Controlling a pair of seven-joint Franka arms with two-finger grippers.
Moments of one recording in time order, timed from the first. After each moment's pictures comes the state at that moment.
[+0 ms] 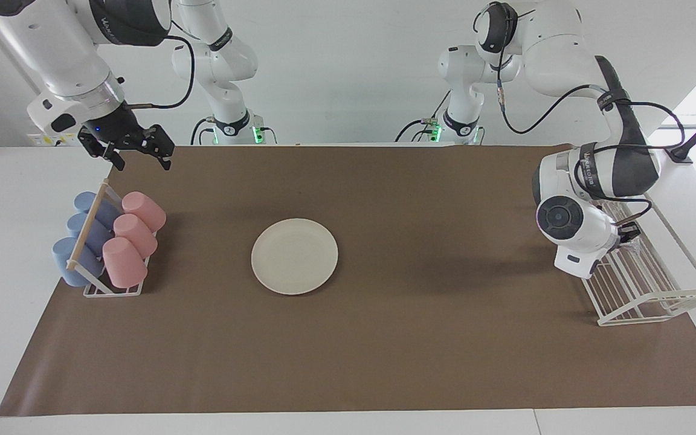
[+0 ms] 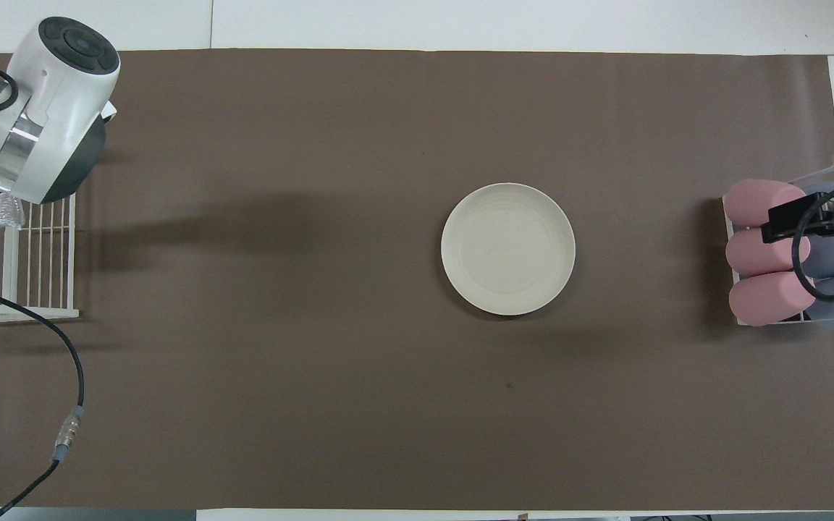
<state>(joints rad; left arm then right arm) -0.14 0.49 0.00 -1.41 0.74 1.55 -0.31 0.01 -0.02 -0.06 -1.62 0.02 1.54 -0.02</state>
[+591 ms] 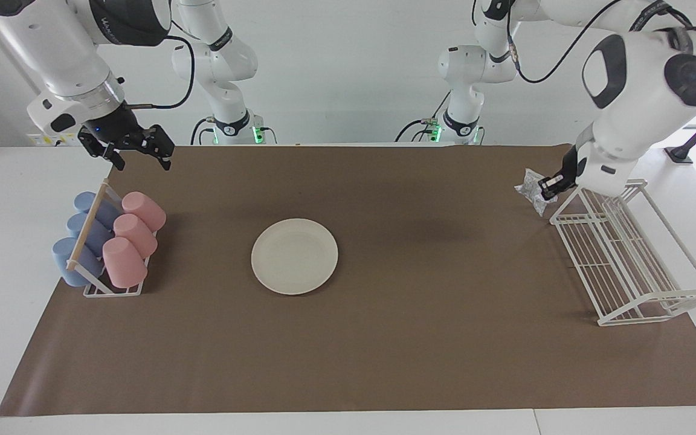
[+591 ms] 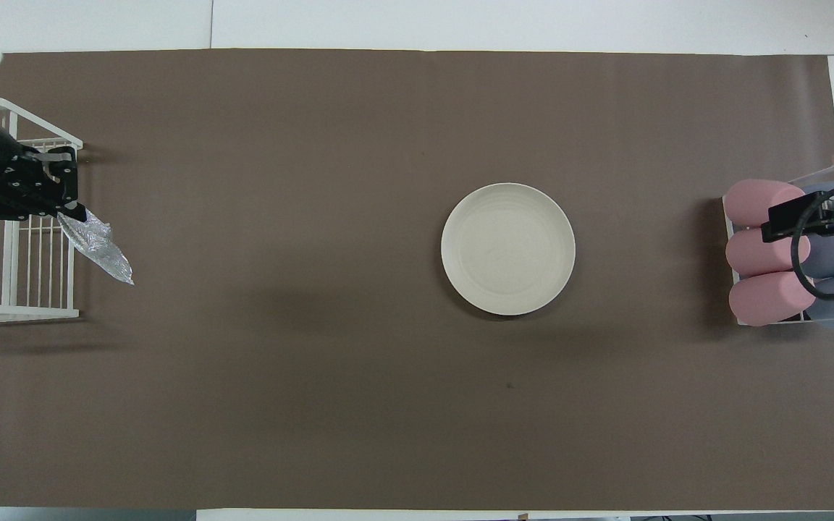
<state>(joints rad) -0.07 0.19 0.04 -1.34 -0.21 1.35 -0.36 0.01 -0.02 -0.06 -1.62 0.02 1.54 0.01</state>
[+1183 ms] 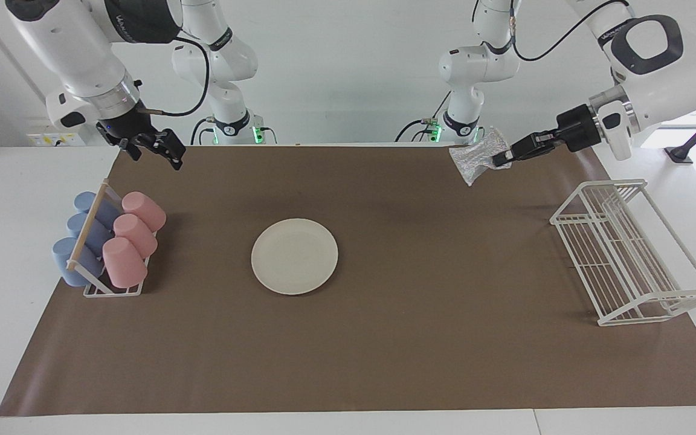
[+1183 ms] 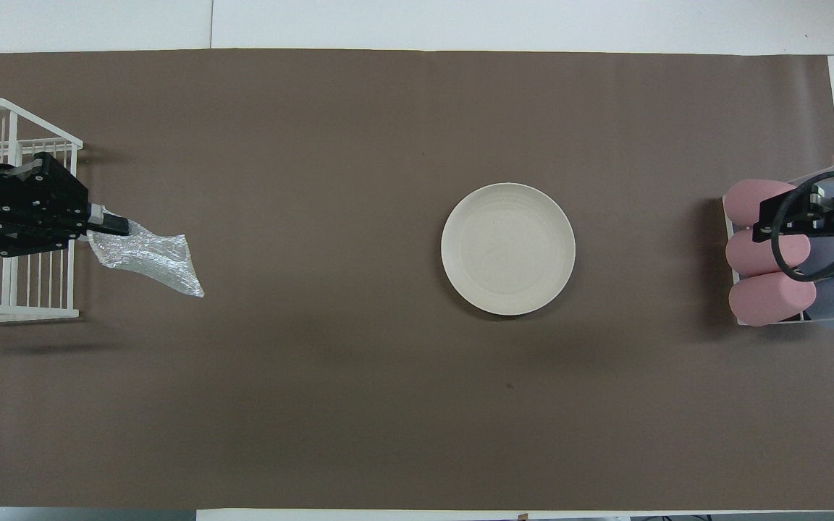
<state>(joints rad) 0.02 -0.05 0.03 -1.85 -0.94 1.57 -0.21 0.01 -0.02 0.01 -1.62 0.03 1.47 0.40</state>
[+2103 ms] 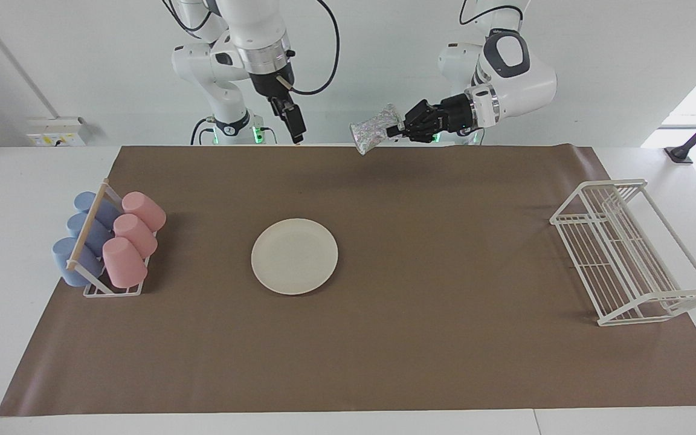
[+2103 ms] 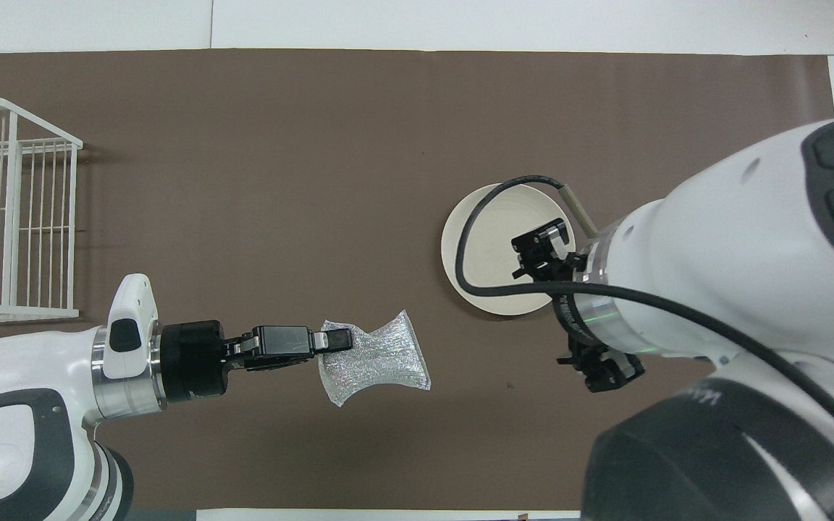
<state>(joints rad) -0.40 -0.43 0.01 -2.48 -1.54 2.06 0.28 0.03 -0.06 0.45 -1.60 0.21 1.56 1.68</state>
